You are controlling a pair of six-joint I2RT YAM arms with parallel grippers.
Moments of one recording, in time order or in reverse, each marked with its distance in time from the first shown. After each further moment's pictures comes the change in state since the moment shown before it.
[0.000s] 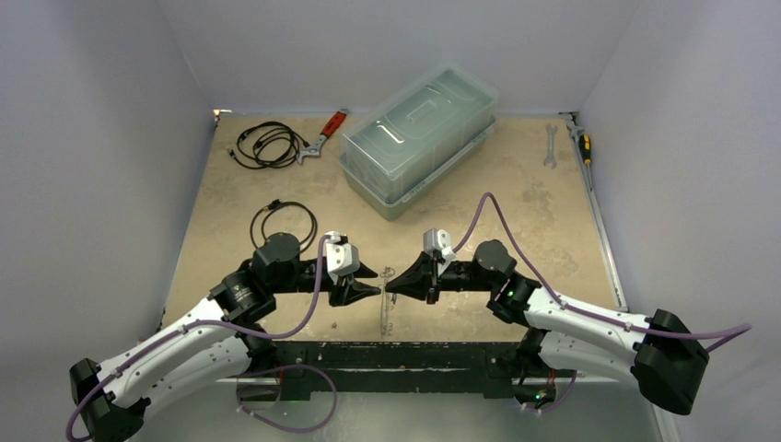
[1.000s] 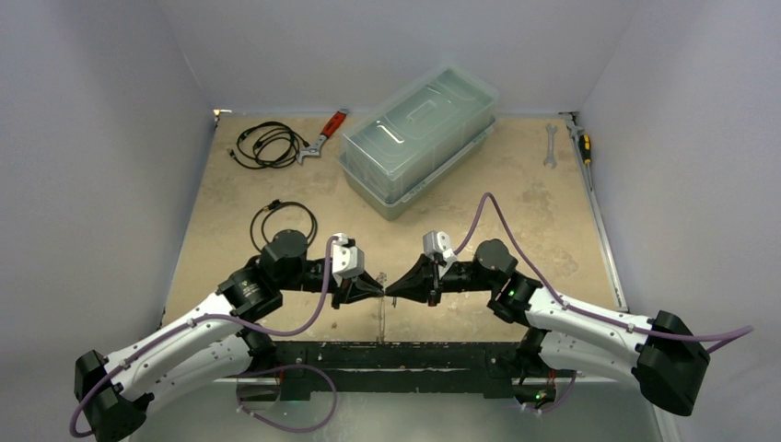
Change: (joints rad) left arm 0.005 0.065 -0.007 0.033 0.116 0.000; right arm 0.002 -0.006 0.013 -0.014 -0.058 -0.007
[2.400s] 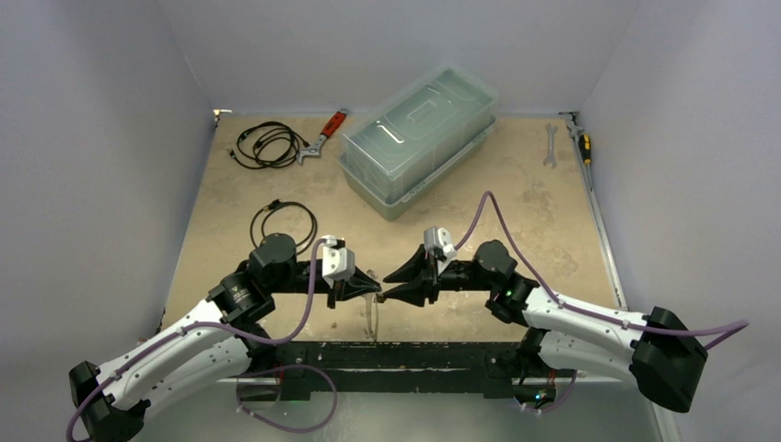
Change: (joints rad) left arm 0.001 -0.077 0.000 0.005 -0.032 0.004; right arm 0.004 0.027 -0.013 0.082 0.050 0.062
